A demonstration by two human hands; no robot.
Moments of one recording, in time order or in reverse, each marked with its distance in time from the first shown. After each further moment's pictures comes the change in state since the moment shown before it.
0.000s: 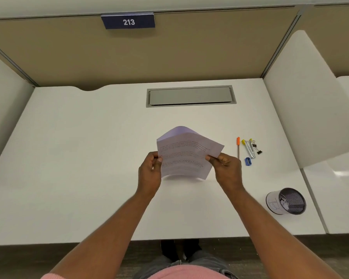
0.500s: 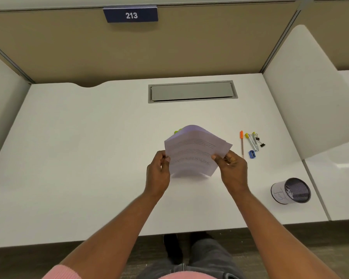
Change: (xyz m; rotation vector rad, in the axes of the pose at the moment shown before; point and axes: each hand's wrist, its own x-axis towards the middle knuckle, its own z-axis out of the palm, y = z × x) left_hand -0.010 -0.020 -0.017 0.099 -0.092 0.074; right_hand -0.026 0.015 0.018 -0.056 0.084 -0.007
